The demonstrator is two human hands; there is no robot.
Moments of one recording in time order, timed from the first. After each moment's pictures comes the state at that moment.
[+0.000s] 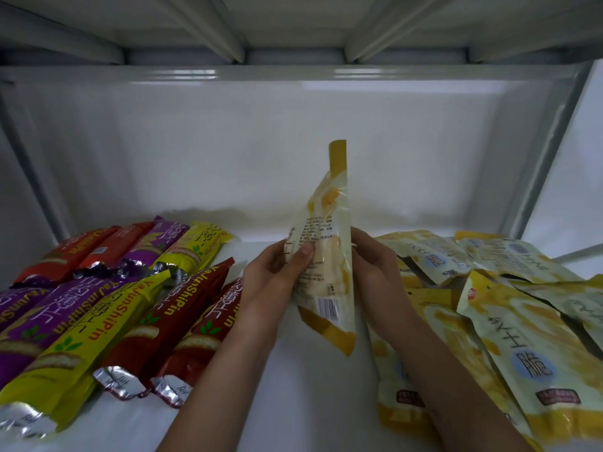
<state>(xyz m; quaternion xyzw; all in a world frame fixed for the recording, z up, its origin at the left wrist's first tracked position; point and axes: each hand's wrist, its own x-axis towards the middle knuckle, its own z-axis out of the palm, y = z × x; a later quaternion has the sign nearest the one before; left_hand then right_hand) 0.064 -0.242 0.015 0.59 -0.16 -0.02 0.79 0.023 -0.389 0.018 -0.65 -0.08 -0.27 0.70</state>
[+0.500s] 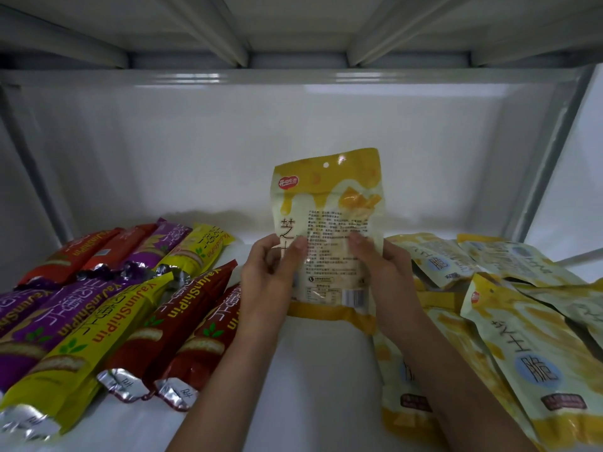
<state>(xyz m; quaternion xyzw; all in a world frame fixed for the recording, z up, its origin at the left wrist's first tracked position) 0.063 -0.241 0.021 0.59 -0.15 0.05 0.79 0.021 -0.390 0.025 -0.62 0.00 -0.30 0.72</state>
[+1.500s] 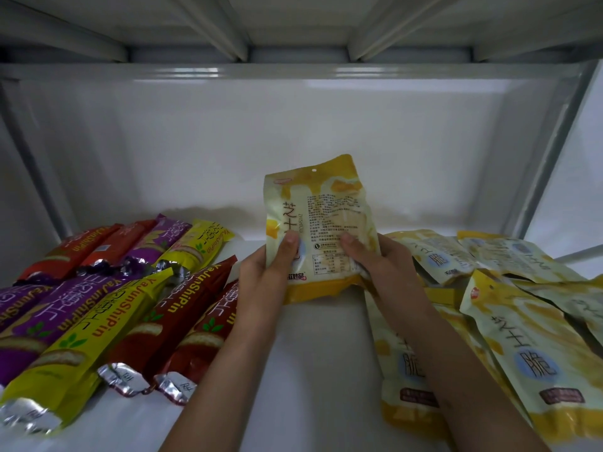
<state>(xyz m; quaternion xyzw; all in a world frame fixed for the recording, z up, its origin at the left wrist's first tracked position) 0.061 -0.236 0.022 0.60 -0.14 0.01 0.79 0.019 -0.400 0.027 -0.62 -0.02 -0.21 0.75</state>
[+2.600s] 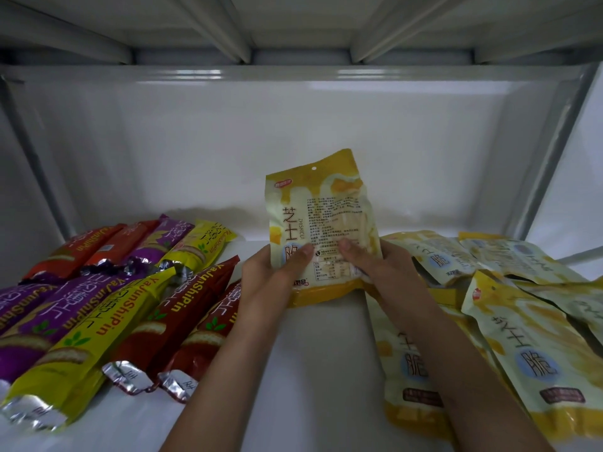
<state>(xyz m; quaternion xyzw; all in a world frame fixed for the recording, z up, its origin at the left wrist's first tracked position) 0.060 -0.235 0.022 0.58 -0.15 -0.02 0.80 0.022 -0.406 0.025 -0.65 0.01 -0.17 0.74</state>
